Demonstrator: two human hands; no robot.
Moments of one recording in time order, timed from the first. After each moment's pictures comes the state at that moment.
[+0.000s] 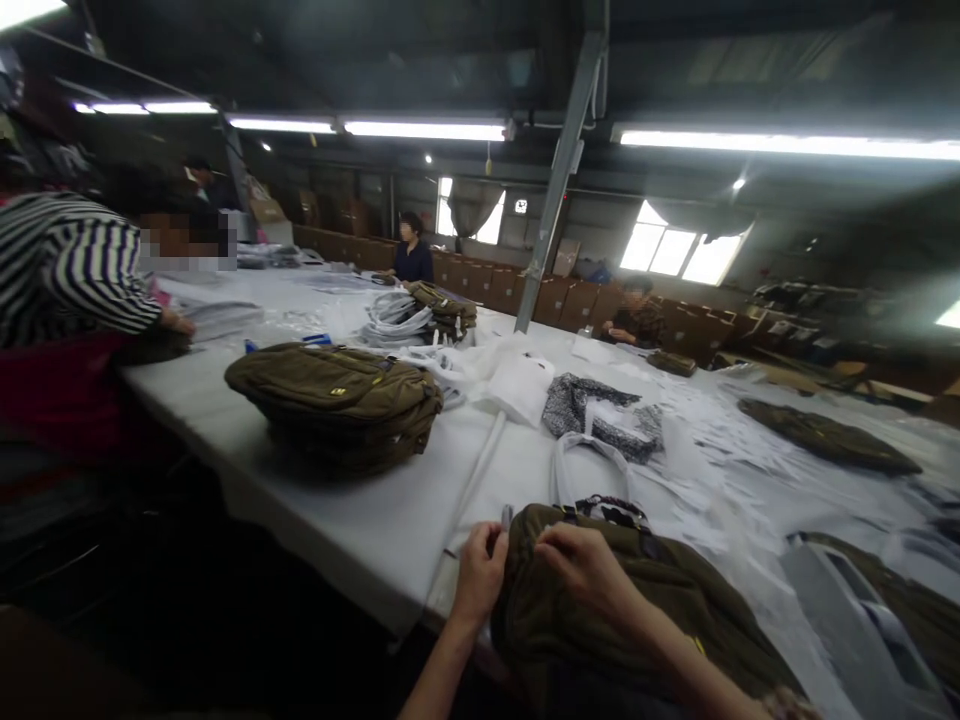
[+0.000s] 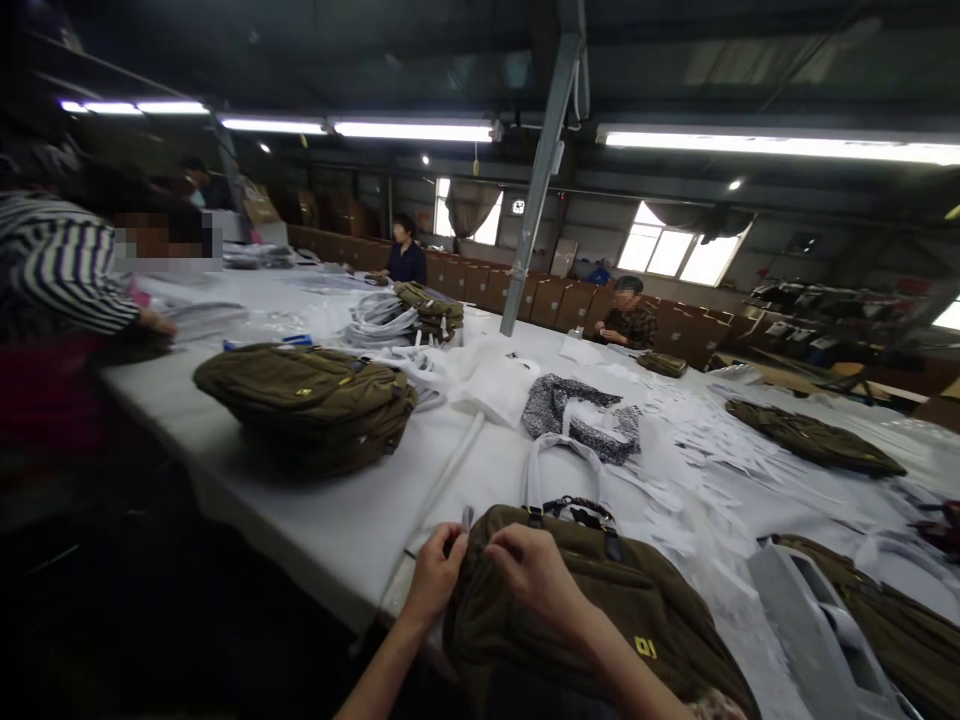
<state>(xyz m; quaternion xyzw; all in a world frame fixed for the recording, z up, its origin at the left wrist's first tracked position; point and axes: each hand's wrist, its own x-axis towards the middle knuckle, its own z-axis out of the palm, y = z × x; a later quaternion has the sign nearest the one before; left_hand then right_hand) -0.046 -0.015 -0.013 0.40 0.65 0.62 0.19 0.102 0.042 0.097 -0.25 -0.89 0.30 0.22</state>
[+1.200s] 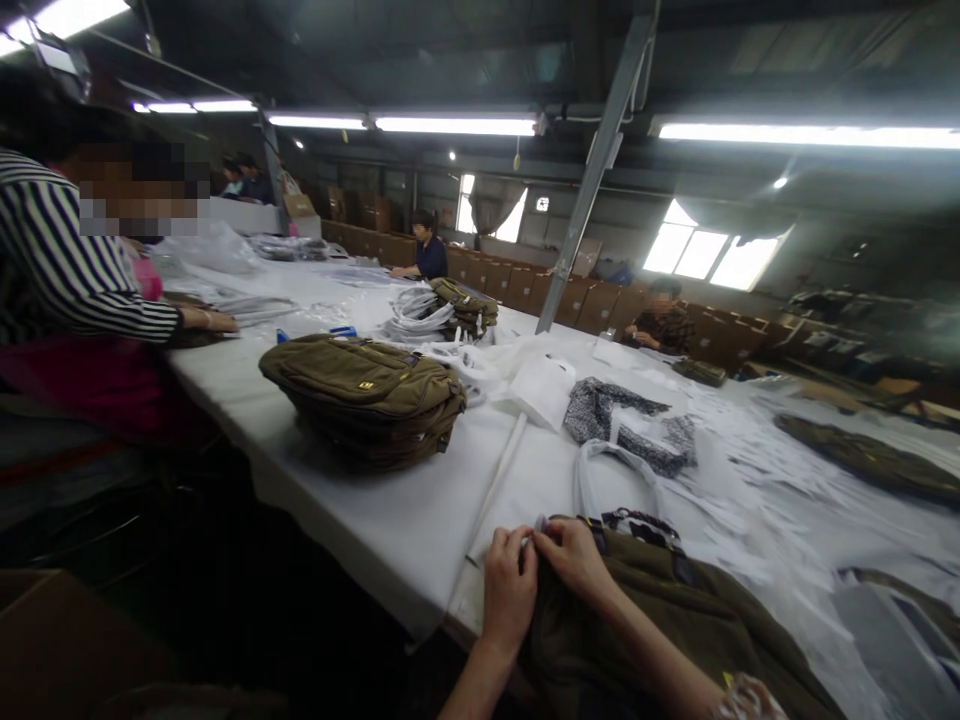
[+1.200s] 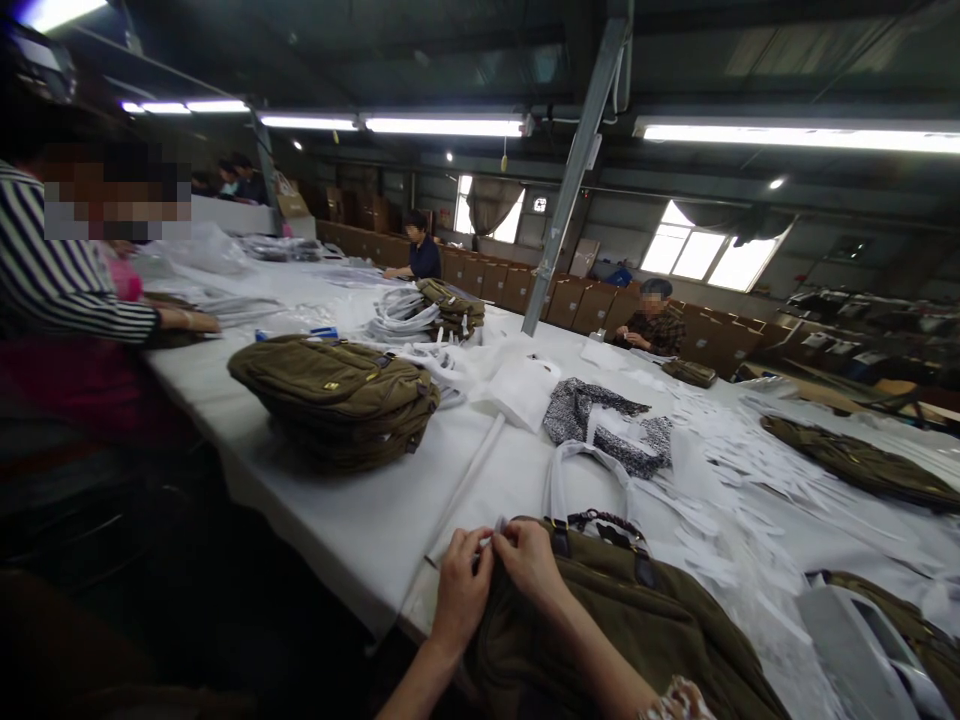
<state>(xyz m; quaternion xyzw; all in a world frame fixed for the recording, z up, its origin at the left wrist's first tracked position) -0.035 -0.016 -0.012 0.42 0.69 0.58 0.12 0.044 0.073 0.035 -0.35 -0.86 0.29 0.21</state>
